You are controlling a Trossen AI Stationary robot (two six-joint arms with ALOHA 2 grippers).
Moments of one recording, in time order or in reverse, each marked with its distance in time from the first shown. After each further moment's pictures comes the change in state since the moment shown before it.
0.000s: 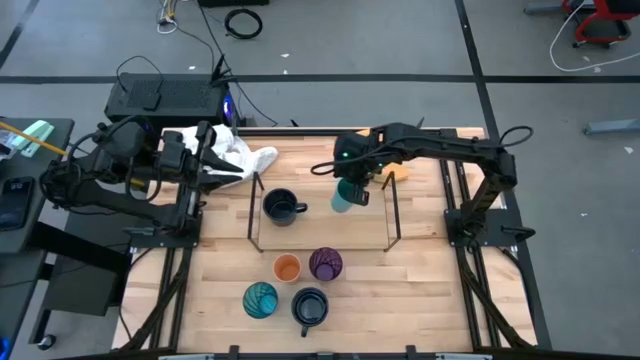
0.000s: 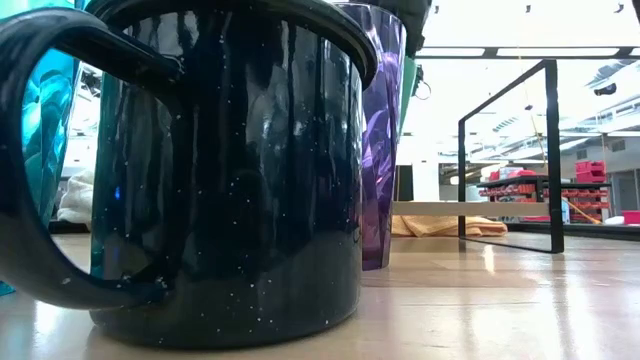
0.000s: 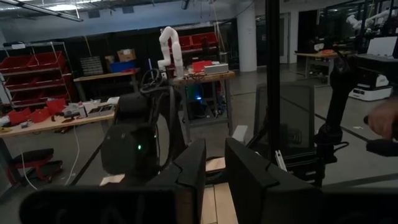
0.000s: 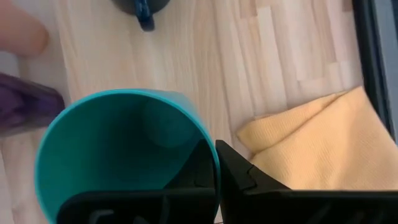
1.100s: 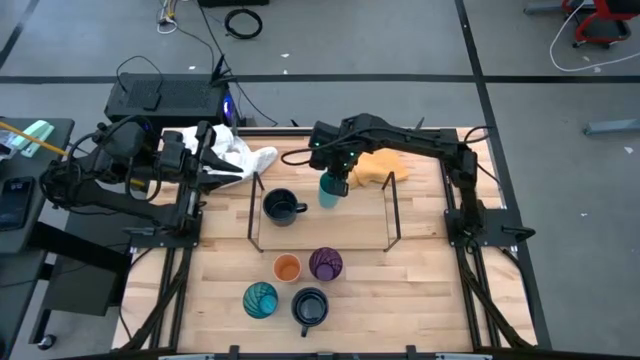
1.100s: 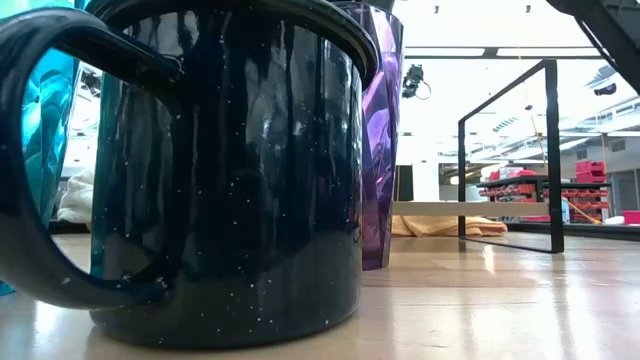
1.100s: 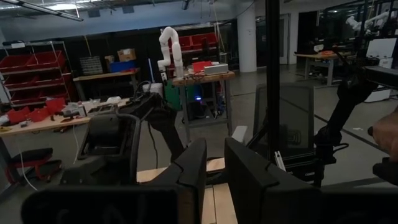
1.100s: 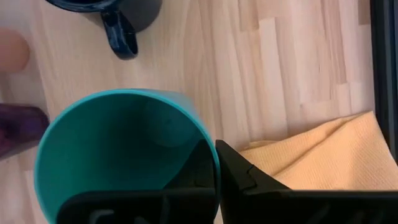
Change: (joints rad) left arm 0.000 0.000 0.000 0.000 0.000 -0.007; right arm -0.063 0.285 0.328 -0.123 -0.056 -0.073
